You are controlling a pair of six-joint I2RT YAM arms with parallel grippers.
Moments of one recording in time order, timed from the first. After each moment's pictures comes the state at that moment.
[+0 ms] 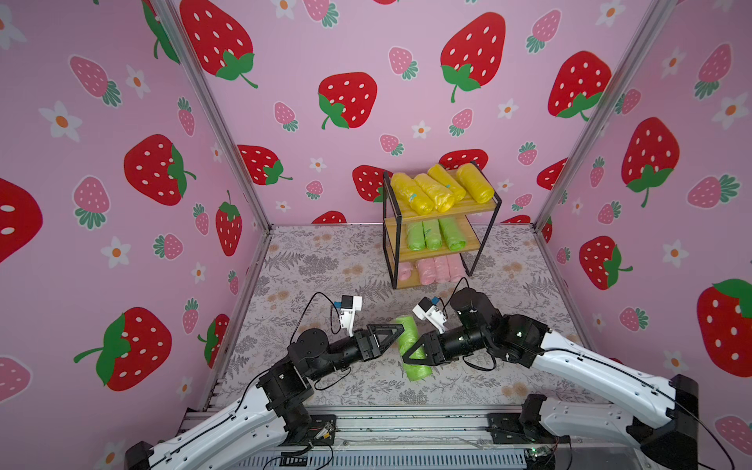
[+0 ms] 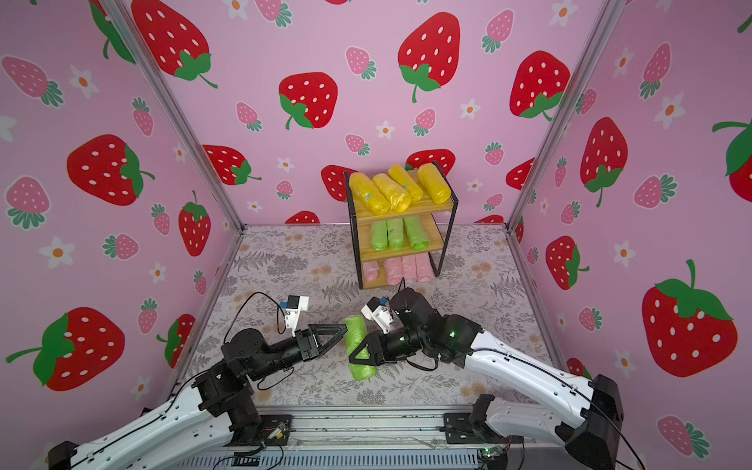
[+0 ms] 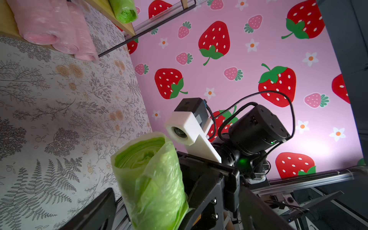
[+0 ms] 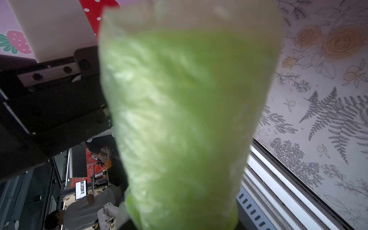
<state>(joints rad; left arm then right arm) -0.87 0.60 0.47 0.11 0.26 -1.16 1.00 1.13 0.97 -0.53 -0.60 0.89</state>
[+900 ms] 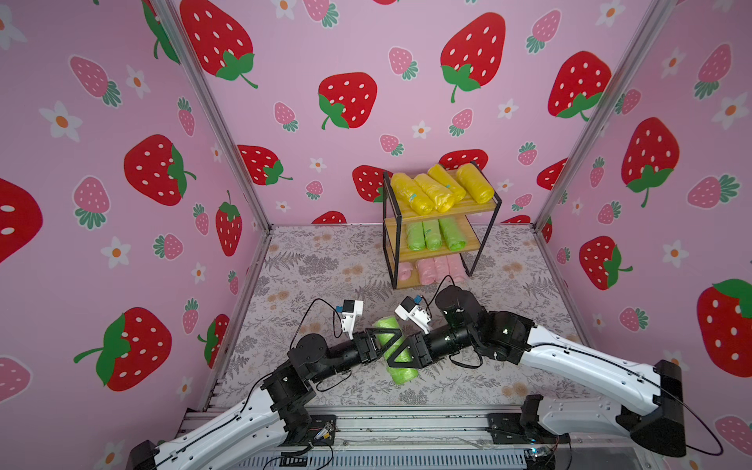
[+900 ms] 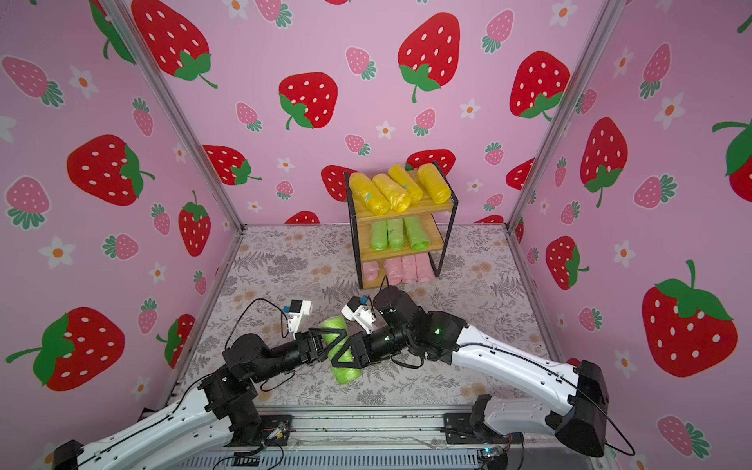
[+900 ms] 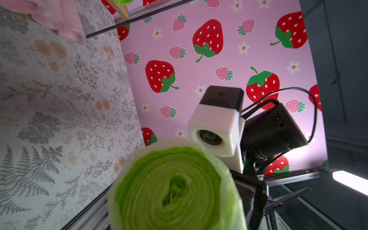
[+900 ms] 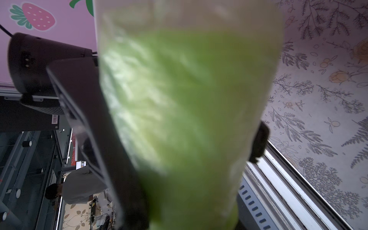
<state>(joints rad) -0.87 0.60 0.38 0.24 0.31 -1.29 1.09 1.21 1.06 -0.47 -0.62 0.87</state>
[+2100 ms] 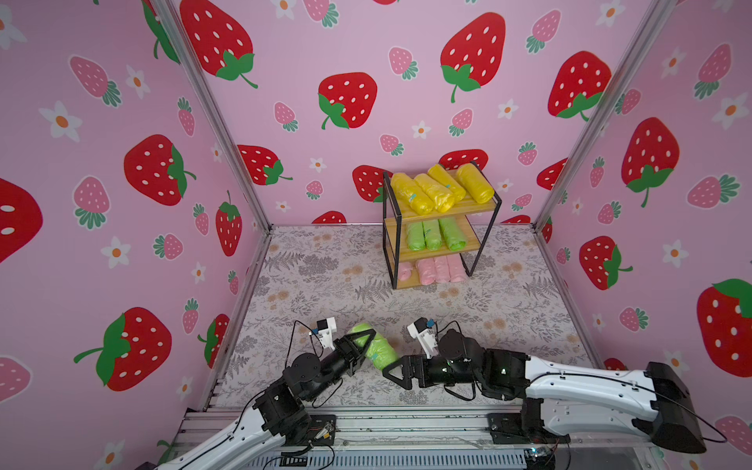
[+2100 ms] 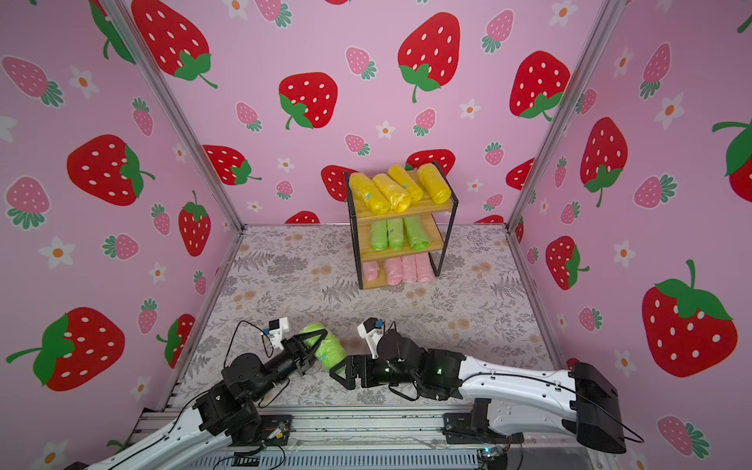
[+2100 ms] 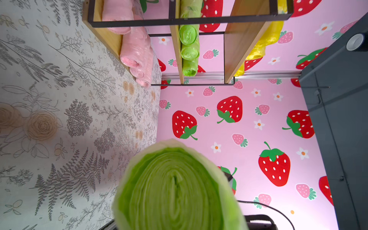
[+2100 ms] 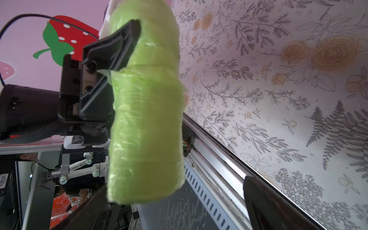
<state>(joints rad) -0.87 0.28 0.16 0.06 -0.08 -1.54 1.31 1.10 0.67 -0.05 -0.10 1.12</state>
